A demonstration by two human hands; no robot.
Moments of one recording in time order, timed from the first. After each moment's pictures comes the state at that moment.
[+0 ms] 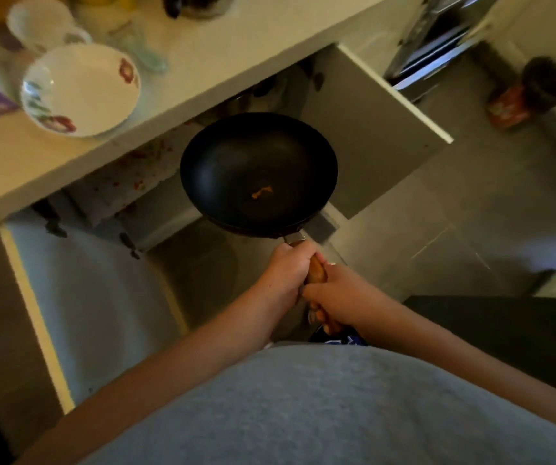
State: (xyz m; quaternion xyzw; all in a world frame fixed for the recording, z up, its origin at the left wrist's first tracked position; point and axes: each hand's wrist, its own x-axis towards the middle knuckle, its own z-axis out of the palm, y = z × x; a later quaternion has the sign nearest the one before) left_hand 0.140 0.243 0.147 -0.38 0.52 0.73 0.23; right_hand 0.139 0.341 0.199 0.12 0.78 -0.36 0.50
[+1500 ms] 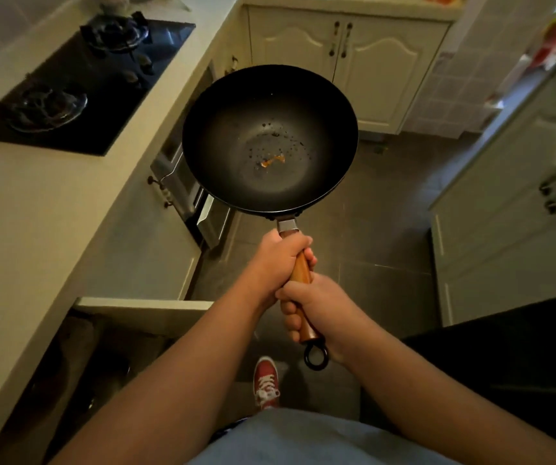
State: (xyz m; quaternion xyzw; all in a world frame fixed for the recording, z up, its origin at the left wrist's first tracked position) left_hand -0.231 0.582 0.253 0.02 0.62 0.69 0.39; right_hand -0.131 0.640 0.283 0.28 0.52 -0.79 0.17
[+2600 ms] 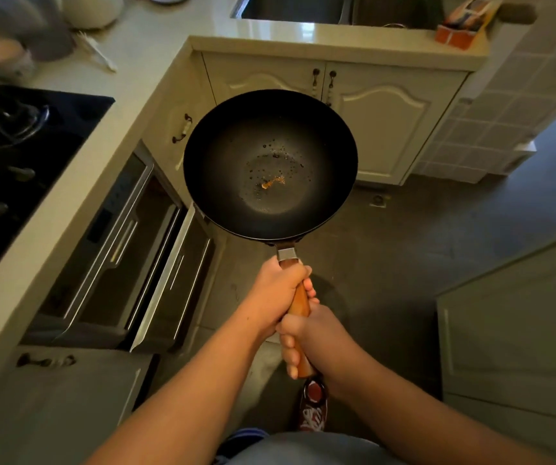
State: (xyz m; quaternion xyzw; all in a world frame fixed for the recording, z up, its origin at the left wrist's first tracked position) left_hand -0.579 0.954 0.227 -0.05 0.65 0.63 0.42; right_hand -0.482 1.018 0.249 0.27 0.53 -0.78 0.20
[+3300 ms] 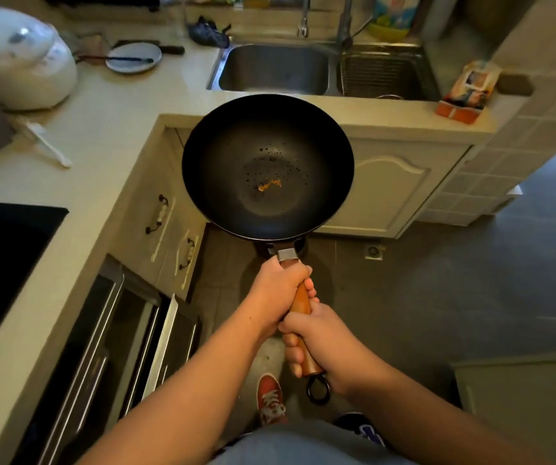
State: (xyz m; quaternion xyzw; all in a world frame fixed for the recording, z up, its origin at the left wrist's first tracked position) left_hand -0.879 1.064 0.236 0.01 0.65 0.63 0.43; right_hand -0.773 1.117 0.253 0.29 0.48 -0.82 0.14
